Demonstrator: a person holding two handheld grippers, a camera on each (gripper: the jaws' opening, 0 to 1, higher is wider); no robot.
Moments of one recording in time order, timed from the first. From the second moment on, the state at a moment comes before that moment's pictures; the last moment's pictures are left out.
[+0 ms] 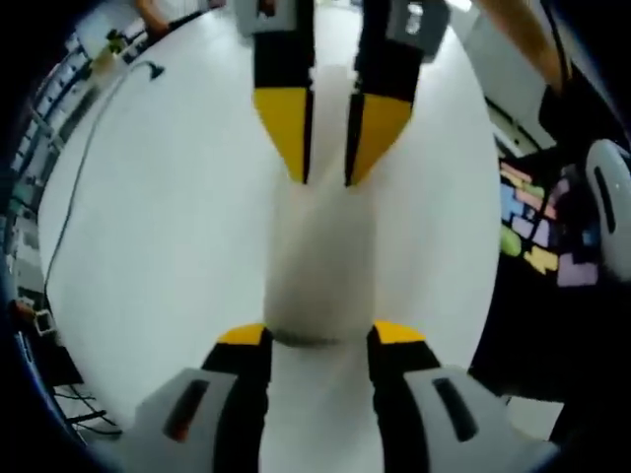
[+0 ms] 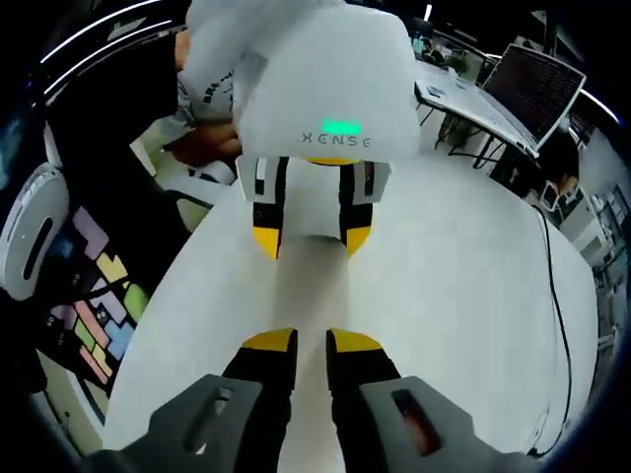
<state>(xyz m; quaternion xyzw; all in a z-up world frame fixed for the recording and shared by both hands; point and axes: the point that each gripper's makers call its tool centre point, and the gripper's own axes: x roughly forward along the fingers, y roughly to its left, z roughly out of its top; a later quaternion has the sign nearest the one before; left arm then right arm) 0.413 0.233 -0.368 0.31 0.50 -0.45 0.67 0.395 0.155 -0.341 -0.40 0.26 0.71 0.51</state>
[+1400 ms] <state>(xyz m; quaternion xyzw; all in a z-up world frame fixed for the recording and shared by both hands) 0.392 0.207 -0.377 0.18 0.35 -0.49 0.78 0.393 0.193 -0.356 -0.46 0.31 0.66 0.50</state>
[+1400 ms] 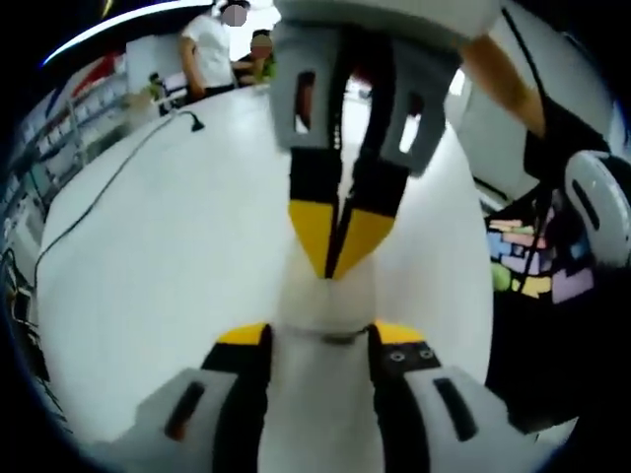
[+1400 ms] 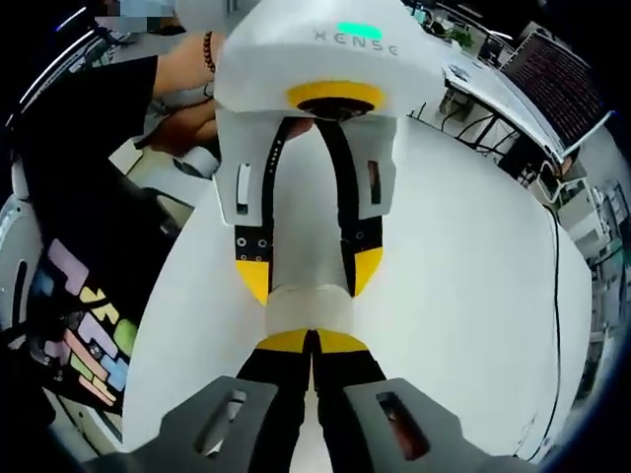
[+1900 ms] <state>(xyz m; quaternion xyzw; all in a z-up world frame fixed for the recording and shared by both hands) 0.387 0.207 -0.372 0.16 0.35 -0.48 0.79 0.393 0.192 -0.359 -0.49 0.34 0.63 0.49</state>
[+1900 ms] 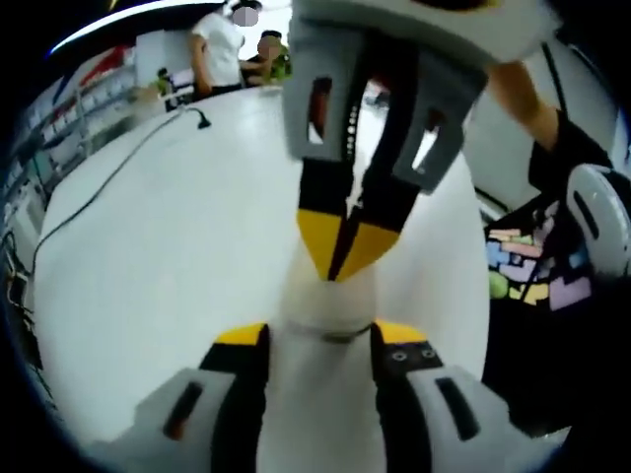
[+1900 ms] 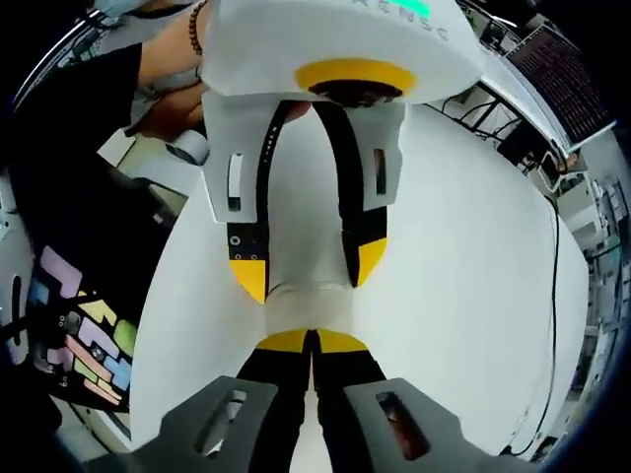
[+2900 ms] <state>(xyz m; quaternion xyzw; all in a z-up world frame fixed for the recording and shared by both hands) 0.389 0.175 -0.362 0.22 0.36 -0.49 0.76 0.413 0.084 -0.337 -0.41 0.35 0.64 0.55</state>
